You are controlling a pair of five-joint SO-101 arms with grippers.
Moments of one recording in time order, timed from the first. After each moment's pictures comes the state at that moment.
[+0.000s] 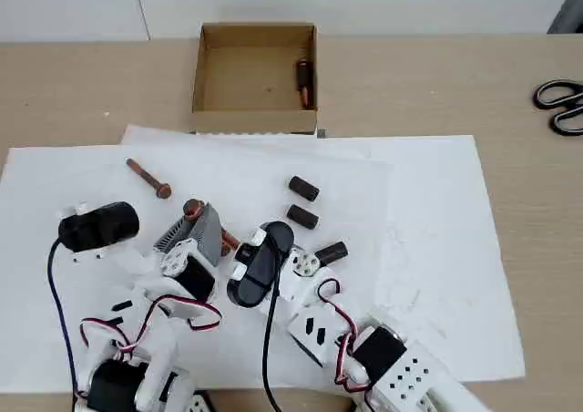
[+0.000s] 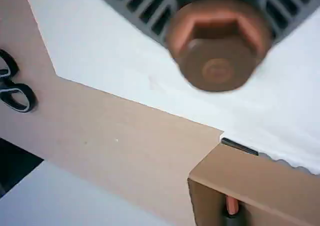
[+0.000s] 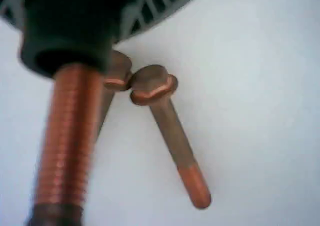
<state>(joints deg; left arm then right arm) 12.8 -102.5 76.6 55.3 41.5 -47.9 -72.6 84.2 22.4 12.4</state>
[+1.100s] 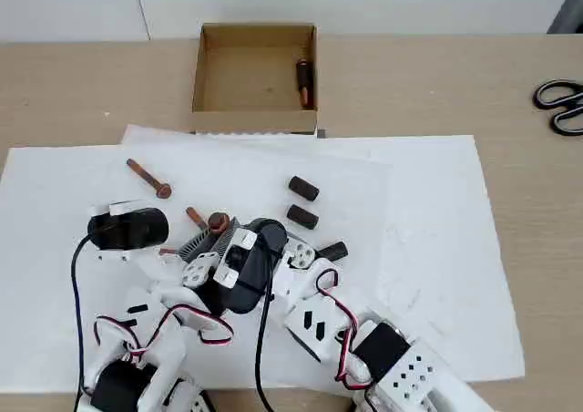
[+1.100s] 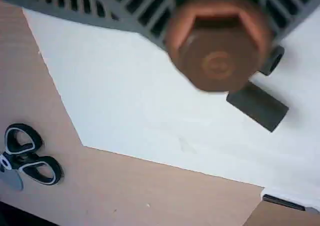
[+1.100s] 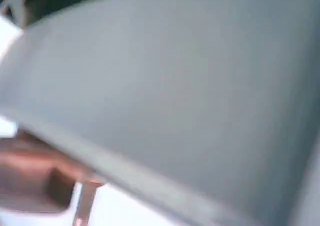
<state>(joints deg) 20.4 -103.3 79.0 58.2 39.8 -48.1 -72.4 77.3 22.4 18.5</state>
